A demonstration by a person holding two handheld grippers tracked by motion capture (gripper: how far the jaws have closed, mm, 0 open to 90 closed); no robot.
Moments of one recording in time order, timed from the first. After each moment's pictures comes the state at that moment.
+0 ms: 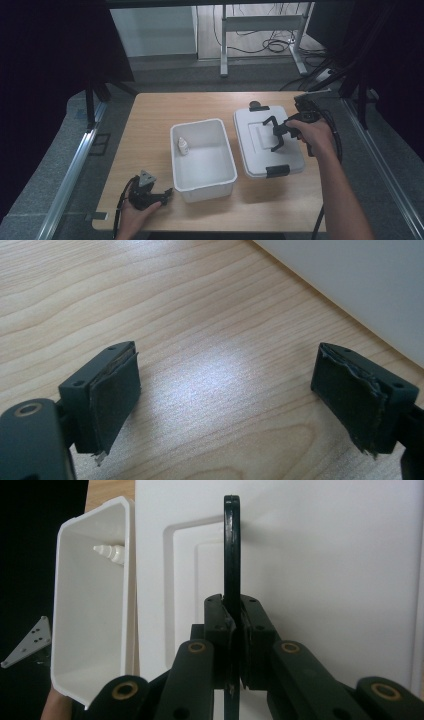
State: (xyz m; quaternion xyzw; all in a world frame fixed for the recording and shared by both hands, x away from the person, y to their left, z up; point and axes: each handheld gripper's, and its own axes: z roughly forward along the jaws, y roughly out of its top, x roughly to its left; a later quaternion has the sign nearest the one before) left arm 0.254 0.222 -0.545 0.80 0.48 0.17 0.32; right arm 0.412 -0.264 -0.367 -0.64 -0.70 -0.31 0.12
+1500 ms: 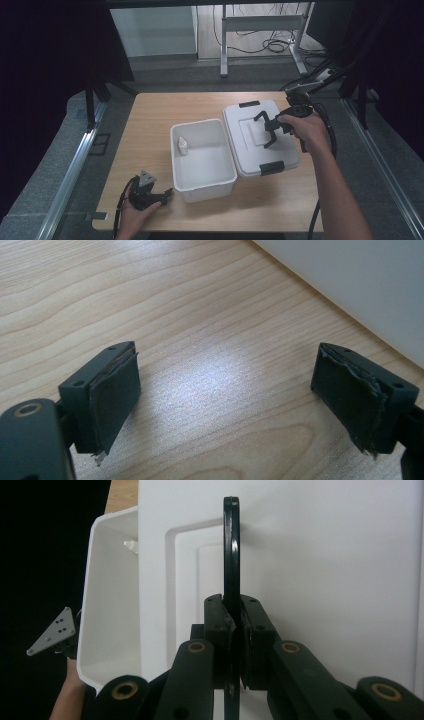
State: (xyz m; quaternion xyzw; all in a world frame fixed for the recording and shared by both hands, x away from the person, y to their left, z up) left arm 0.254 0.222 -0.545 0.80 0.48 0.17 0.32; right arm 0.407 -0.235 -0.337 -0.61 -0.72 -0.32 0.11
